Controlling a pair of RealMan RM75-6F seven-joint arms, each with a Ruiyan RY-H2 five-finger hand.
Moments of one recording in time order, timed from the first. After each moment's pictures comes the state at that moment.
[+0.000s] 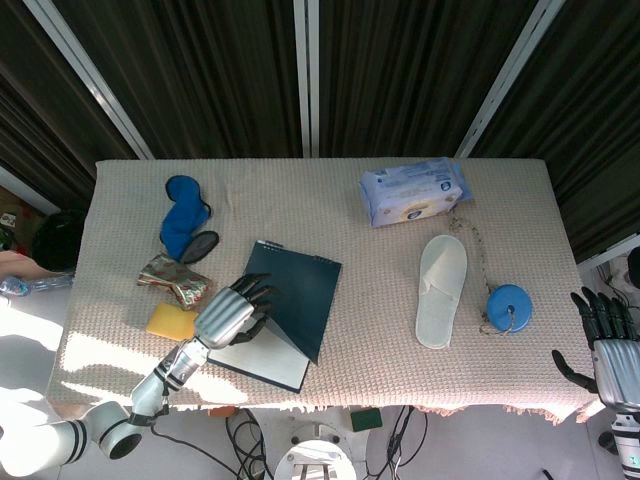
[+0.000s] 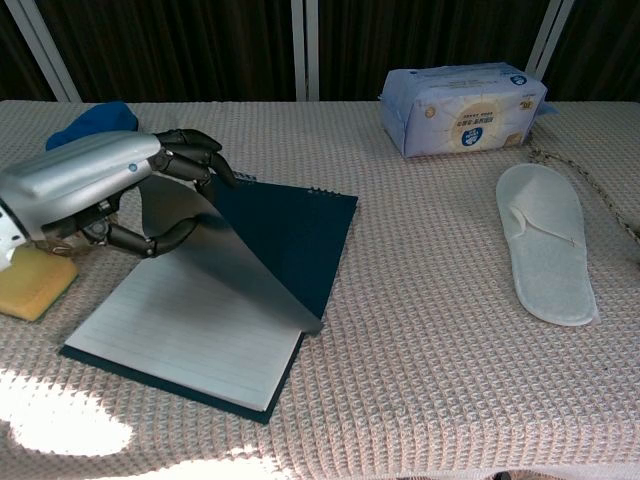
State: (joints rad) left arm -0.57 -1.60 -0.07 -1.41 1.65 1.14 -0.01; right arm -0.01 -1.15 0.02 -1.48 -1.58 1.58 0.09
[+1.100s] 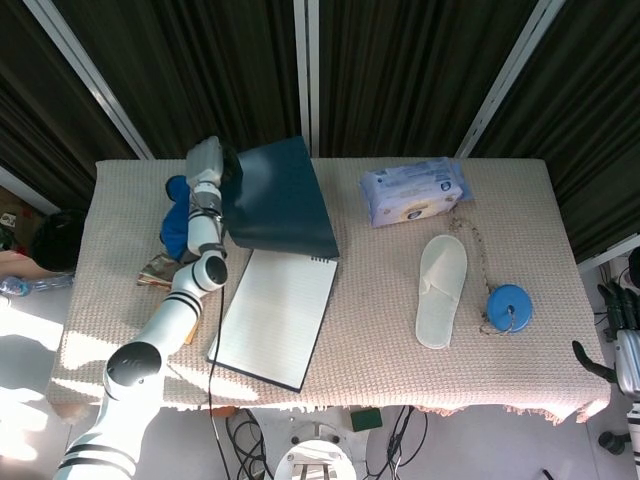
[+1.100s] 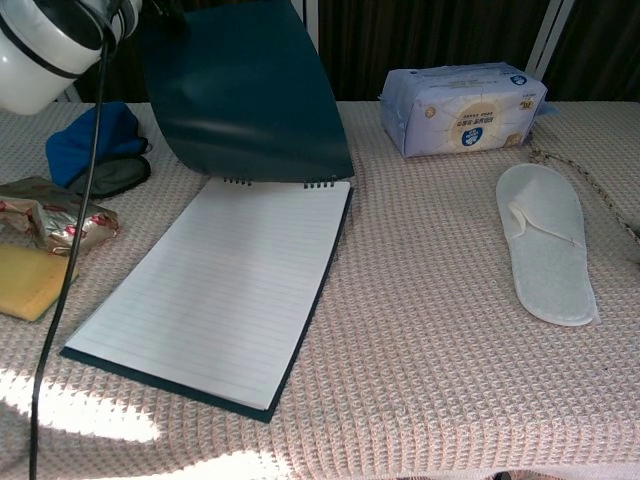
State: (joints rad) left arm -1.30 -2.00 -0.70 -0.17 0.64 0.53 0.06; right arm 0.01 -1.15 0.07 -1.45 -1.46 1.50 0.12
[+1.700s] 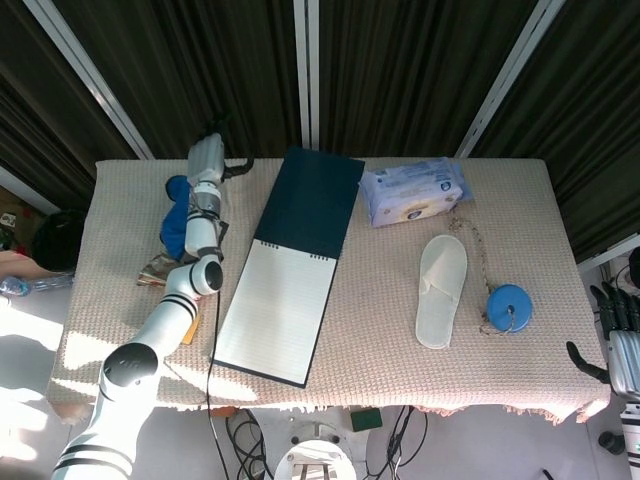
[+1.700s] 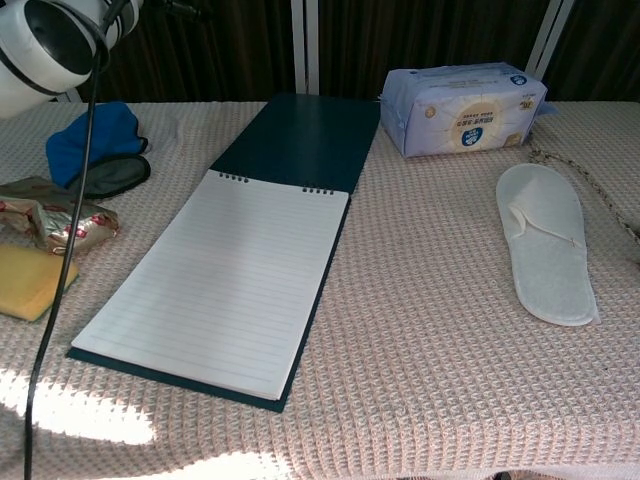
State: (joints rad) left arm -1.24 -1.98 -0.59 -0.24 0.85 0.60 -0.16; right arm 0.01 -1.15 0.06 -1.46 -1.47 1.51 0.10
